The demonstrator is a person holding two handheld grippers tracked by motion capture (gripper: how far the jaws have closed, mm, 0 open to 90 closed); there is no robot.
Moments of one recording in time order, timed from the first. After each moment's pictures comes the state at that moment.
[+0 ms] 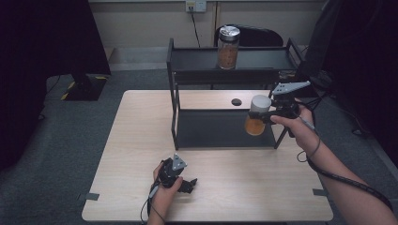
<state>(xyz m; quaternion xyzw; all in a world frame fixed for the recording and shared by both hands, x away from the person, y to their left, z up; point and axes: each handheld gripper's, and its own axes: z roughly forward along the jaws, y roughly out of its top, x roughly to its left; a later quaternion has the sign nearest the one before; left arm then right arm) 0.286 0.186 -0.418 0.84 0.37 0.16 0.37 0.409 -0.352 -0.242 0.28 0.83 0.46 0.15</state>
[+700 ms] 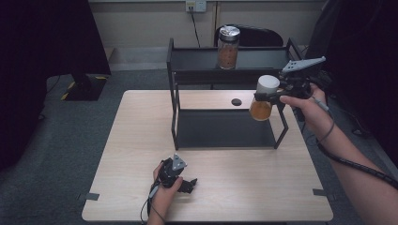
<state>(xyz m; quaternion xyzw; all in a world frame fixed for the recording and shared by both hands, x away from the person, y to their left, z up) 0.286 0.186 -0.418 0.84 0.37 0.16 0.37 0.415 -0.362 -0.179 0.28 0.82 0.47 0.15</state>
